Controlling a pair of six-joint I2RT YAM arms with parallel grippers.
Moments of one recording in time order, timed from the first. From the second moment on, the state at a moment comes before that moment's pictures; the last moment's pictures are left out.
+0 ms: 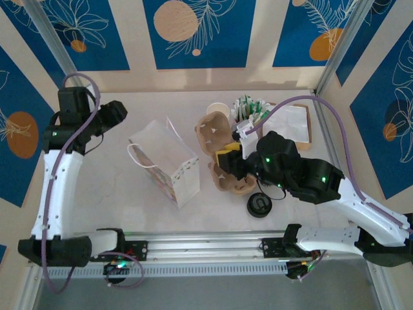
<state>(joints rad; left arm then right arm) 0.02 1.24 1.50 -0.89 0.23 -0.54 1.10 1.00 1.38 -0.80 0.23 0.34</state>
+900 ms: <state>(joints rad) 0.00 1.38 0.95 -0.46 0.45 -0.62 1.23 1.08 1.38 -0.62 0.23 0.26</state>
